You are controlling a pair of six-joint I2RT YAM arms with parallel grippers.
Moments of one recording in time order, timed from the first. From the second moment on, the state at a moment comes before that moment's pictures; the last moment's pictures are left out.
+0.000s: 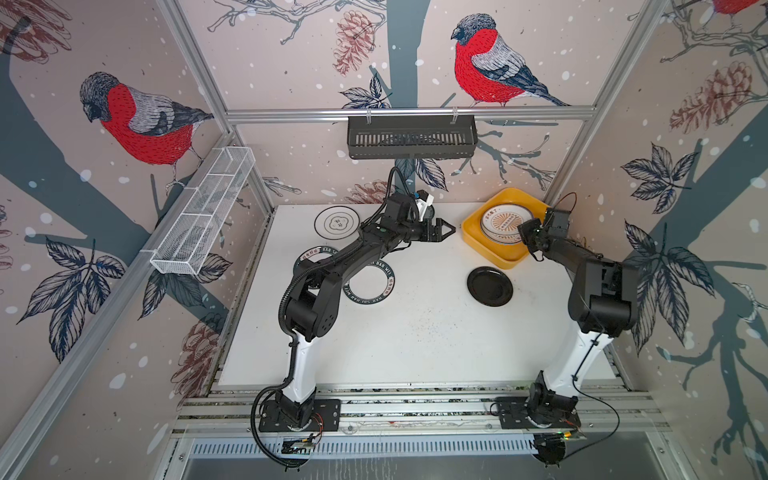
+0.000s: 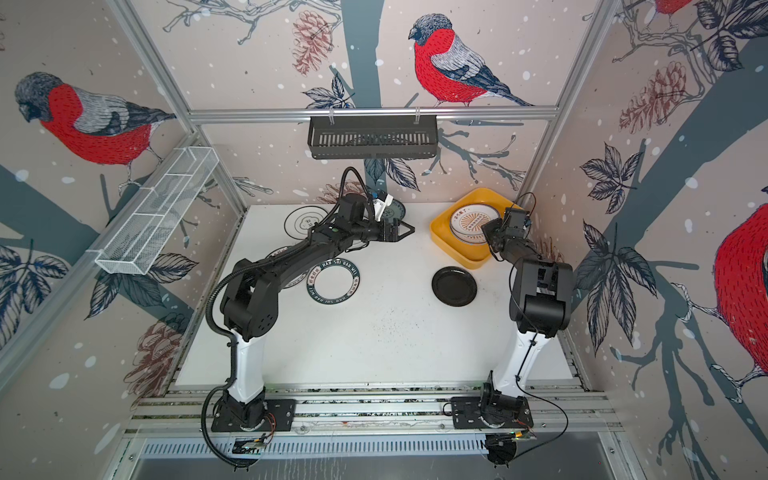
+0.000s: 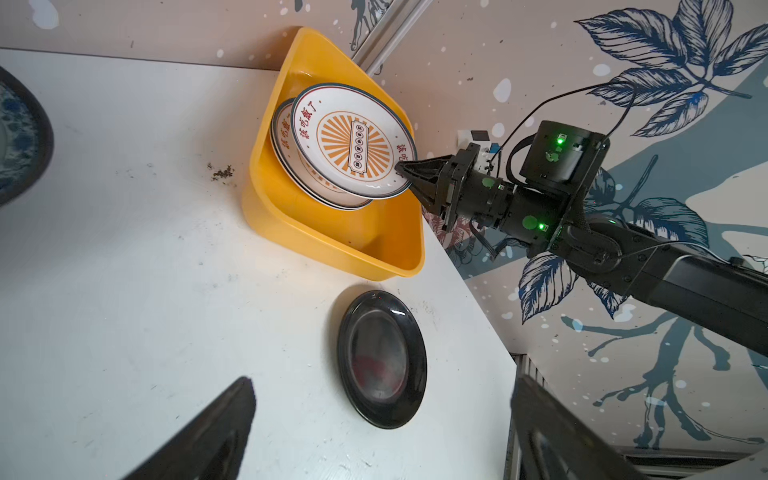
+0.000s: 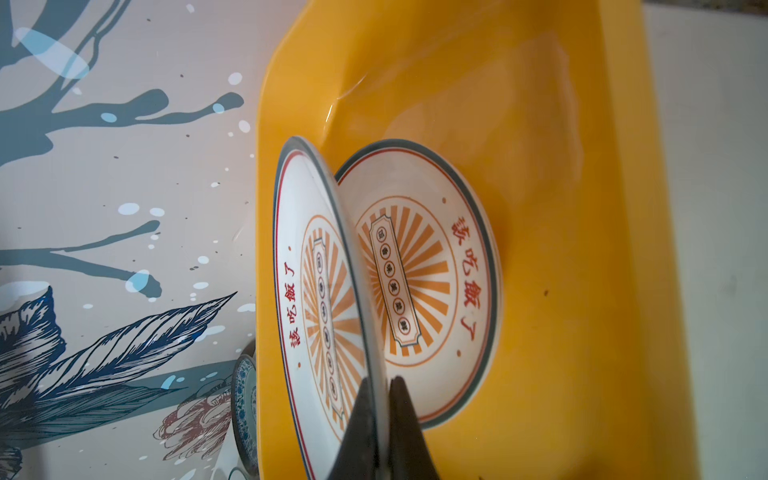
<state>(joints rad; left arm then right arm) -0.56 2.06 1.70 -0.08 0.64 -0.50 -0.18 1.97 1.33 0.02 -0.23 0.97</state>
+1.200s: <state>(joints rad) -0.48 2.01 1.66 -0.13 0.52 -0.50 -0.13 2.09 1.52 -0.16 -0.05 0.86</state>
